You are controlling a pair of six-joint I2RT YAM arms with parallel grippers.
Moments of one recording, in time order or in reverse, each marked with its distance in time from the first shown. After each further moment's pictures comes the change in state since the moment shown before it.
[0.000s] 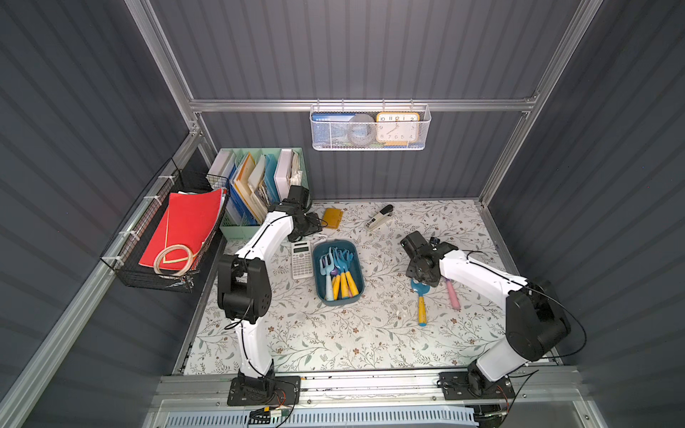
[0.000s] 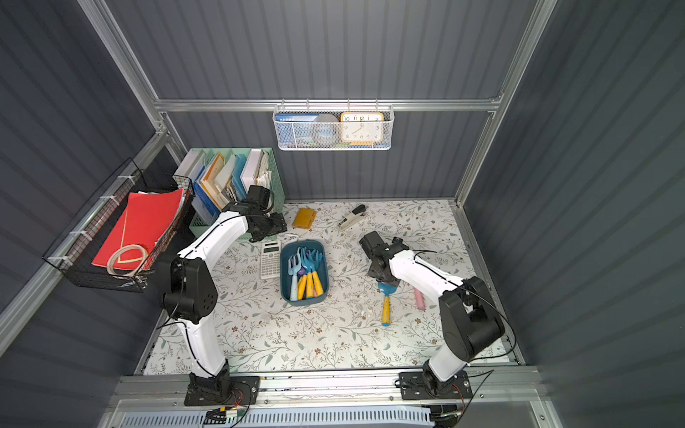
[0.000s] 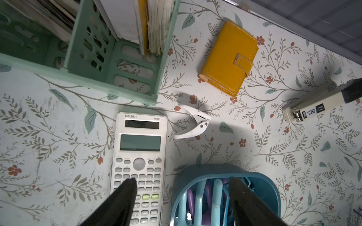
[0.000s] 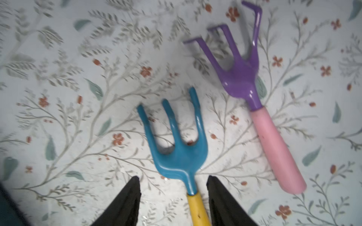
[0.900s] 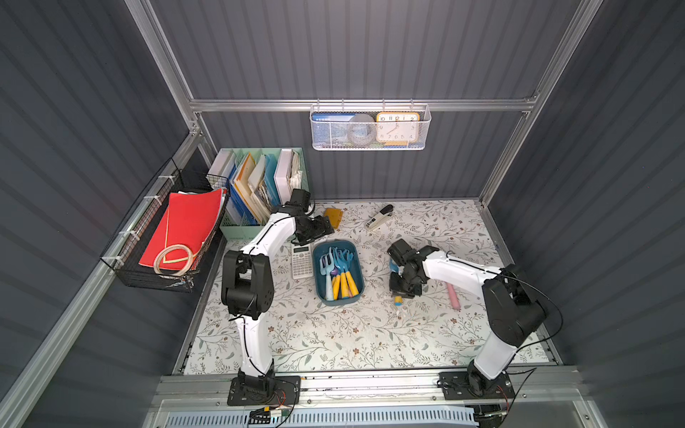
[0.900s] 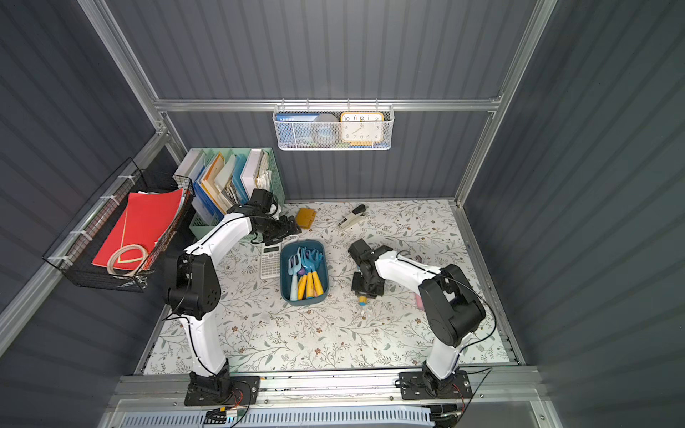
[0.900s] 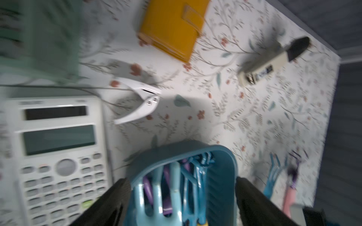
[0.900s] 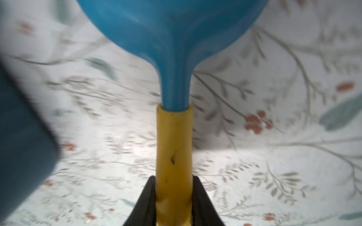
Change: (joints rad) left arm 0.000 0.043 -0.017 0.041 0.414 0.040; right arm 0.084 0.165 0.137 0.029 -0.443 -0.250
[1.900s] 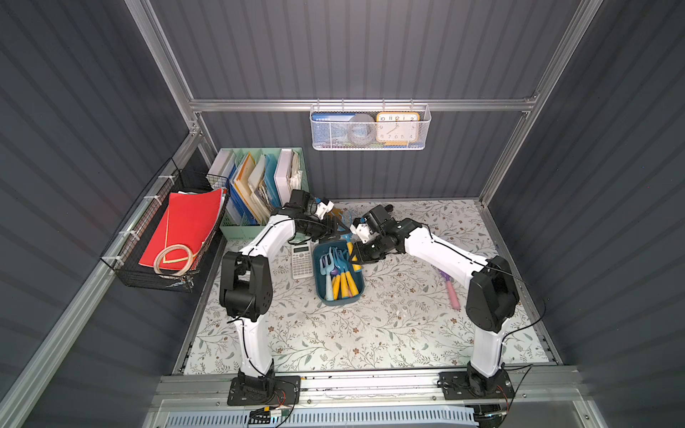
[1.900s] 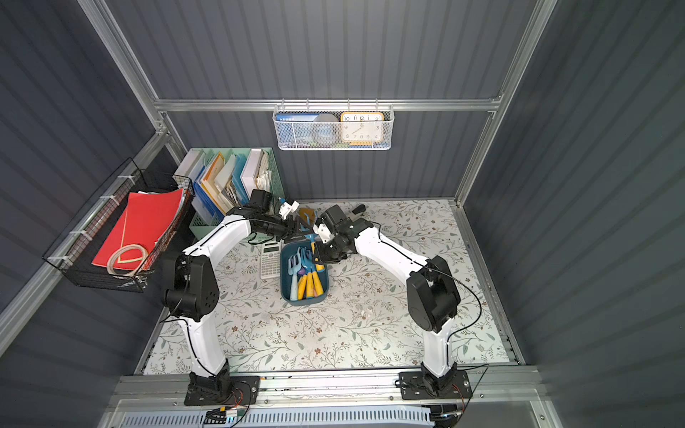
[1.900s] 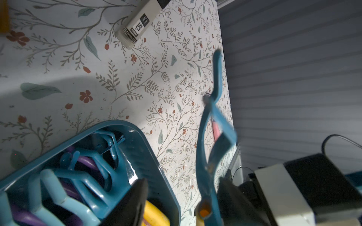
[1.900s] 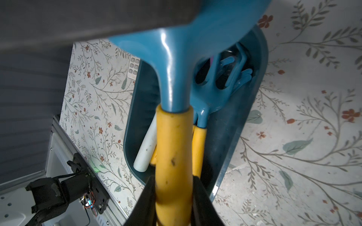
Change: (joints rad) left arm 0.000 -0.023 -0.045 0.078 0.484 0.168; right arm 0.084 0.171 0.449 0.028 -0.286 -0.316
